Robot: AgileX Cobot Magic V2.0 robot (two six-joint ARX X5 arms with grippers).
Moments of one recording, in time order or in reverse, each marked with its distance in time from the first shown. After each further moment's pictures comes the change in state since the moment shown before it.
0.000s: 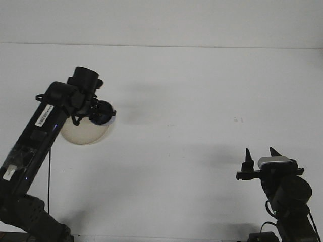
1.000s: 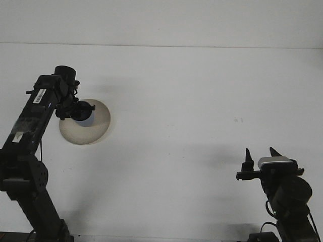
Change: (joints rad) left arm 0.212 0.238 -0.001 0.052 -0.002 0.007; right arm 0.000 0.000 0.000 0.000 0.000 0.000
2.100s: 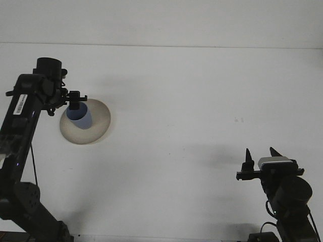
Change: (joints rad) left arm 0.012 -0.211 0.054 -0.008 0.001 -0.008; right arm 0.000 0.000 0.000 0.000 0.000 0.000
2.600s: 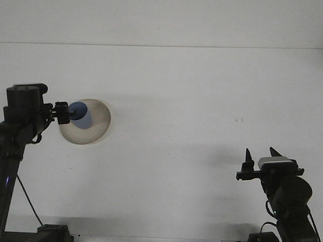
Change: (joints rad) left arm -0.035 -0.530 -0.394 0.259 0.001 -0.027; right arm 0.000 0.000 0.000 0.000 0.000 0.000
